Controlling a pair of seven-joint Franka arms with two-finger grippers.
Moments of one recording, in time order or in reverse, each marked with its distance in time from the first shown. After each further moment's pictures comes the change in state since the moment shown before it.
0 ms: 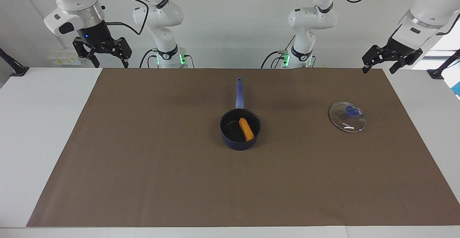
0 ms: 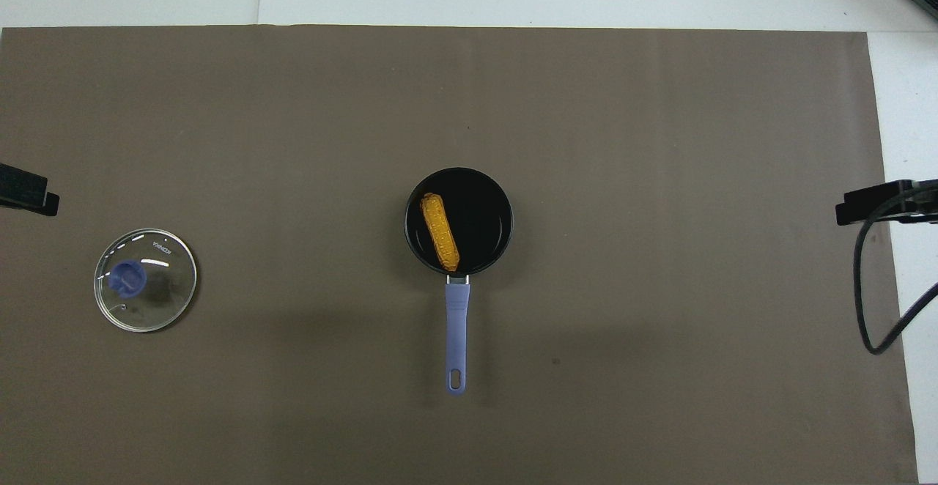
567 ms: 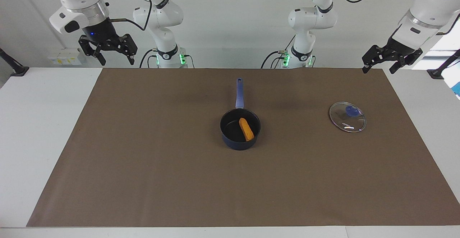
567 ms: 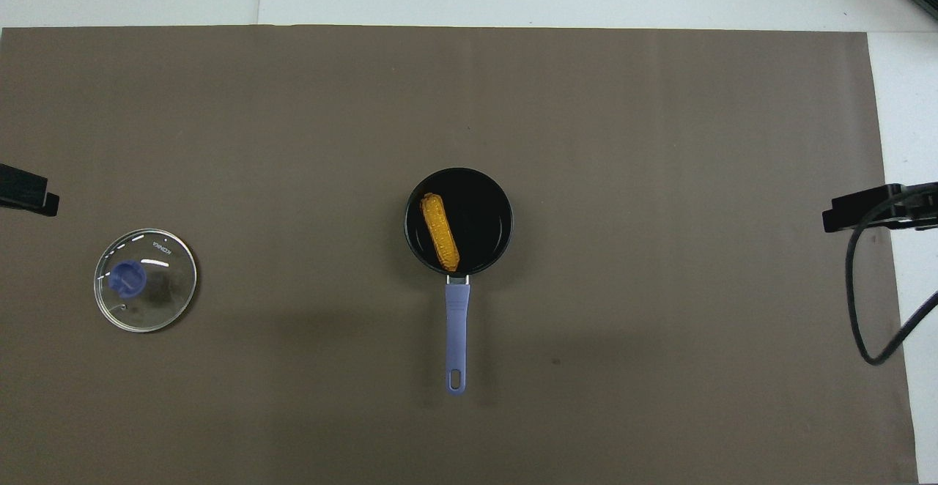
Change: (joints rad) left arm 0.000 0.000 0.000 0.000 0.000 0.000 0.000; right arm 0.019 0.008 0.001 0.021 0.025 -0.027 0.008
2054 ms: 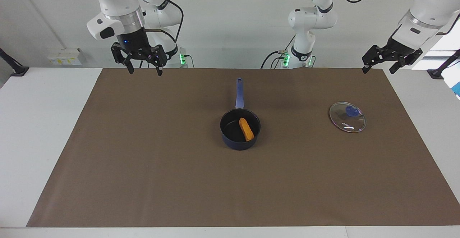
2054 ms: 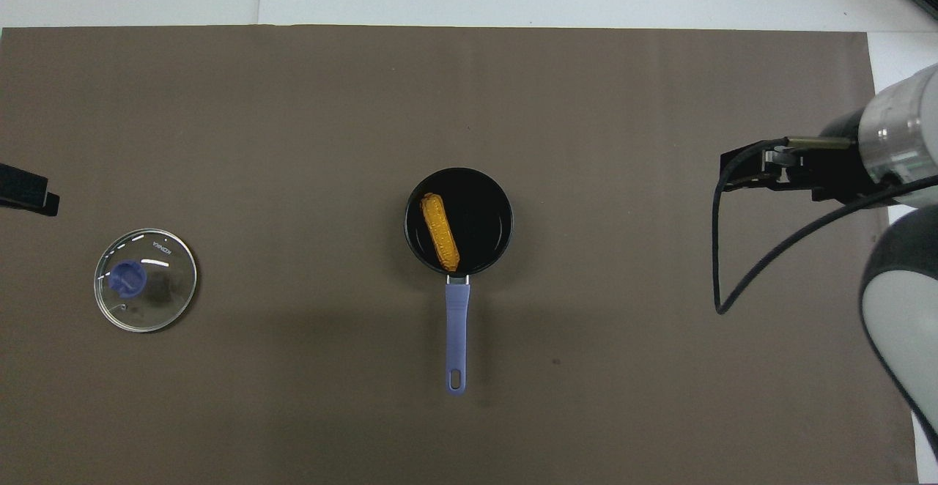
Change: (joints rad) left arm 0.000 0.000 0.000 0.000 0.000 0.000 0.000; right arm 0.080 0.064 0.072 0.087 -0.005 0.044 0.281
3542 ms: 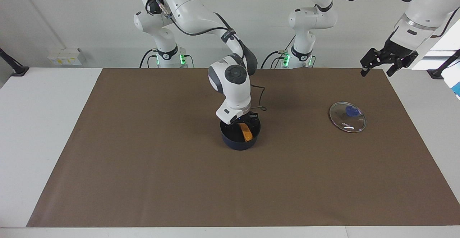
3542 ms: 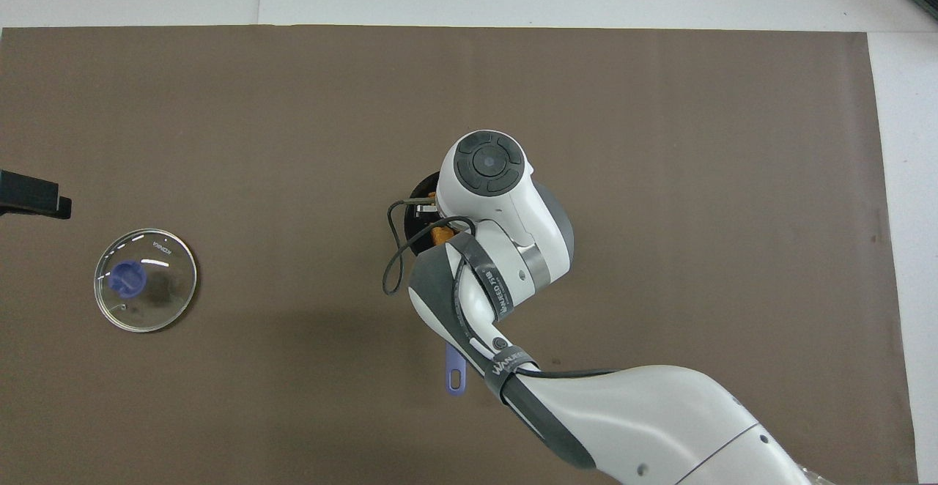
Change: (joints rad) left arm 0.013 -0.078 0.001 -0.145 -0.009 0.106 -0.011; right arm 0.389 0.539 0.045 -0.065 0.107 0.591 0.297
